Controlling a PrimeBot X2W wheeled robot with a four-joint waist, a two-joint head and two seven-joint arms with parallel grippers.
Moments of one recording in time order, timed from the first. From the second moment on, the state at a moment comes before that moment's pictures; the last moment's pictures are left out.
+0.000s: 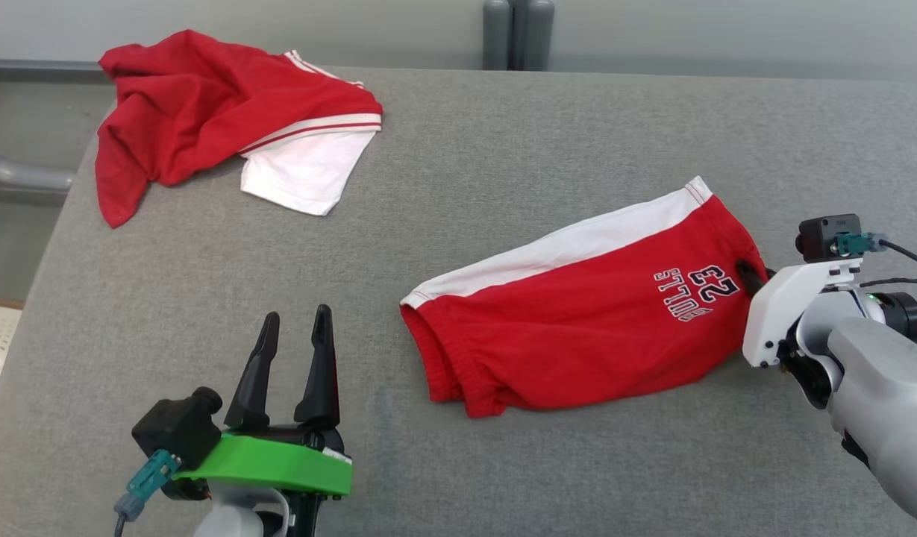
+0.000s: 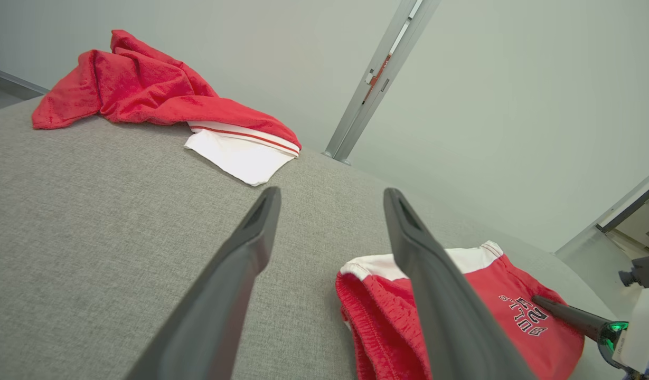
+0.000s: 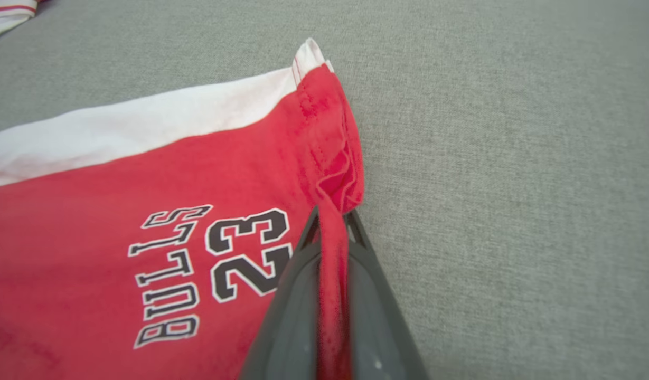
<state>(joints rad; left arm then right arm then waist) -0.09 0.12 -0.32 0.08 -0.66 0.02 -0.26 -0.80 -0.41 0.93 1.07 1.03 0.13 -0.12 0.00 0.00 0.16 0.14</state>
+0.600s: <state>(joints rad) -0.07 0.14 -0.32 0.09 -0.64 0.03 -0.26 -0.69 -0.46 0.87 1.03 1.13 0.13 -0.25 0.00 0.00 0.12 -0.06</state>
